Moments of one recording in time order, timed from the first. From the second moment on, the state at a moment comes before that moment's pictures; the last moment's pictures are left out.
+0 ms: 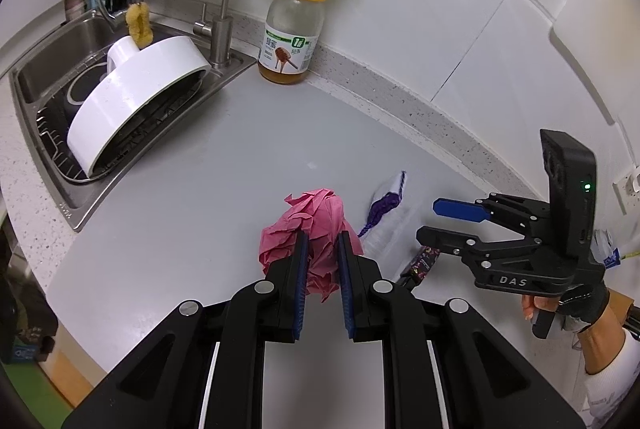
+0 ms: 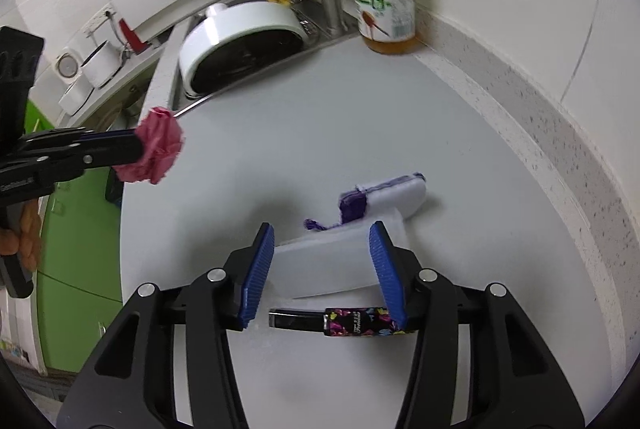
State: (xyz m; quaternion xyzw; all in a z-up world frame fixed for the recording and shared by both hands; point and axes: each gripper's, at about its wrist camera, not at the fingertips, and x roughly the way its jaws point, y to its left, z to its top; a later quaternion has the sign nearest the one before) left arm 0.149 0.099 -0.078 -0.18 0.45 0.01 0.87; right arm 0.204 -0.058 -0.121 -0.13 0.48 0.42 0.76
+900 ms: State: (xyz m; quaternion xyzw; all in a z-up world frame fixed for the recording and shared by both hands) left arm 0.168 0.102 -0.098 -0.19 0.47 0.01 0.86; right arm 0.226 -0.051 -0.163 -0.13 0.51 0.47 0.71
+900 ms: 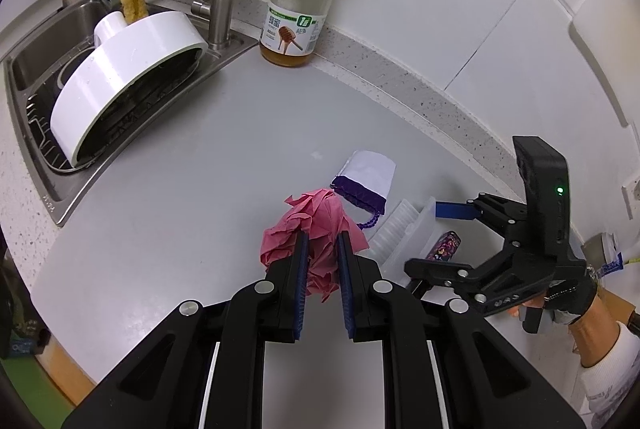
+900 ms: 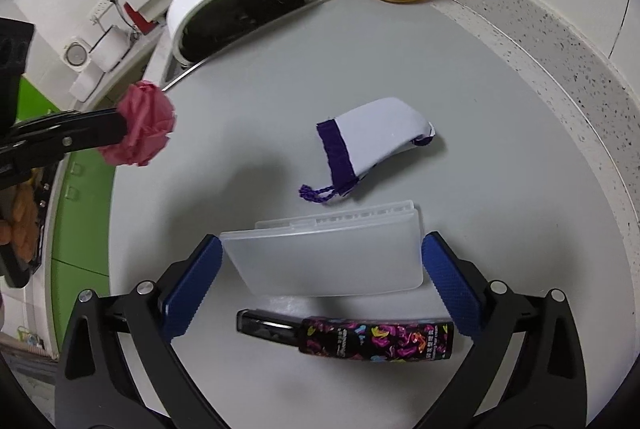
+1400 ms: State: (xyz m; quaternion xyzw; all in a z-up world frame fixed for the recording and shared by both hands) left arm 0.156 0.084 -0.080 -0.18 0.45 0.01 0.87; right arm 0.197 -0.068 -0.112 -0.16 0.47 0.50 0.71
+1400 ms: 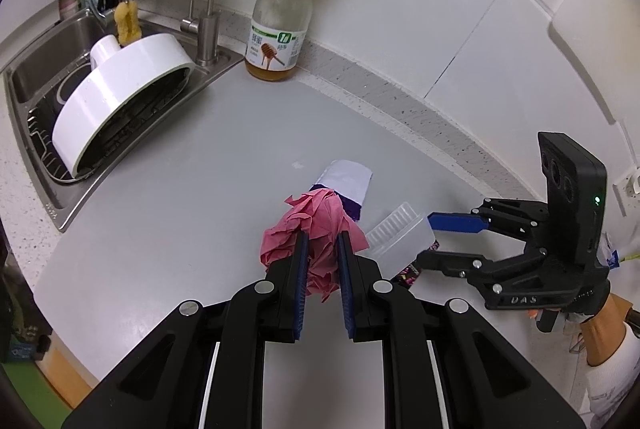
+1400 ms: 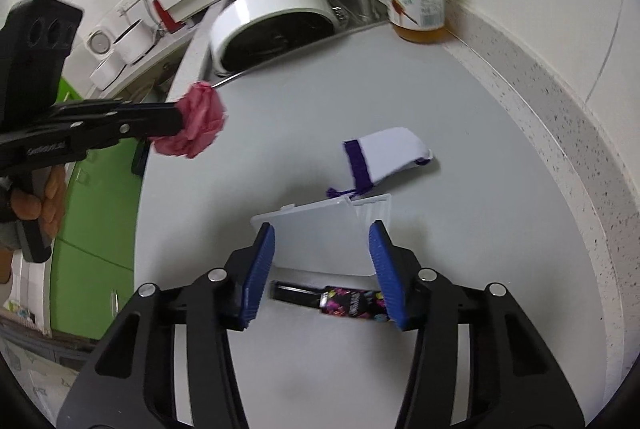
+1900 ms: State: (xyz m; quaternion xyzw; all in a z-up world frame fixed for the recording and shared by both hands) left arm 0.120 0.087 -0.065 -0.19 0.44 0.03 0.88; right arm 0.151 -0.036 -0.088 -0.23 0.42 0.53 0.70
